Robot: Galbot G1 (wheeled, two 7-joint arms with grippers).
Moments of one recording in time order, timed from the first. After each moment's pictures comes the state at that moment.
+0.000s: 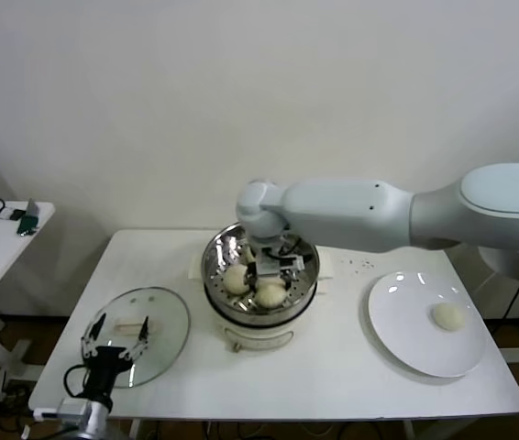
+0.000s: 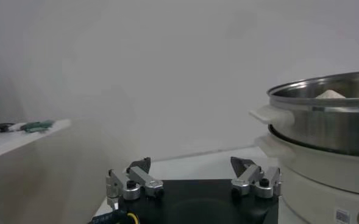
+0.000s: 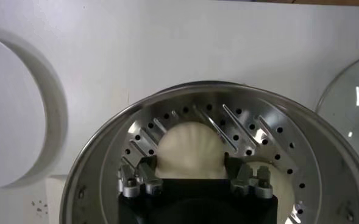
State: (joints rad) left arm 1.63 -1.37 -0.70 -1.97 -0.10 -0.03 0.03; right arm 0.60 1.35 -1.46 1.30 -0.13 0.48 -1.16
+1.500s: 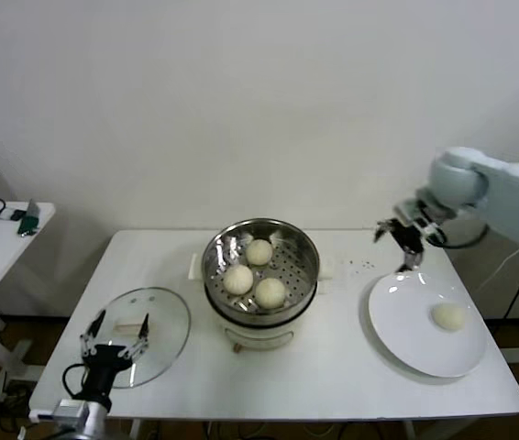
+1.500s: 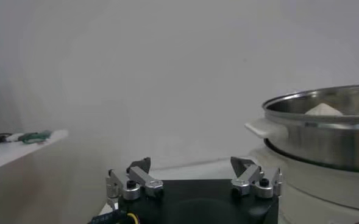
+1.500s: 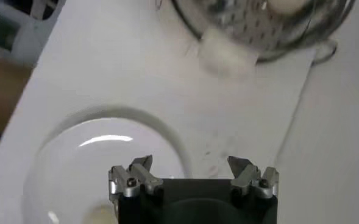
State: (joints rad) left arm 1.65 -1.37 -0.69 -2.01 -0.11 -0.04 0.04; right arm 0.61 0.54 -1.40 1.38 0.21 -0.09 -1.10
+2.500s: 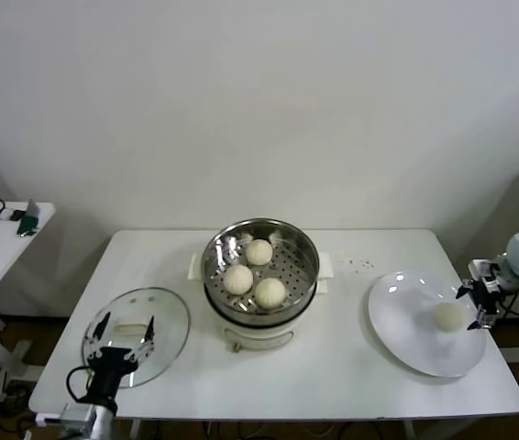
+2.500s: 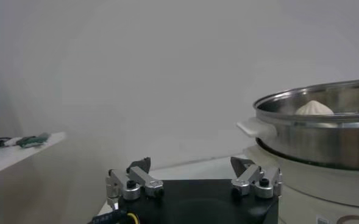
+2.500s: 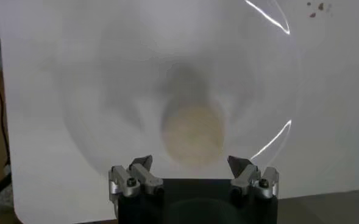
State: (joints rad) left arm 1.67 -1.40 -0.68 -2.05 -0.04 -0.01 0.03; right arm 0.00 0.59 -0.82 0.87 -0.08 0.05 -1.11
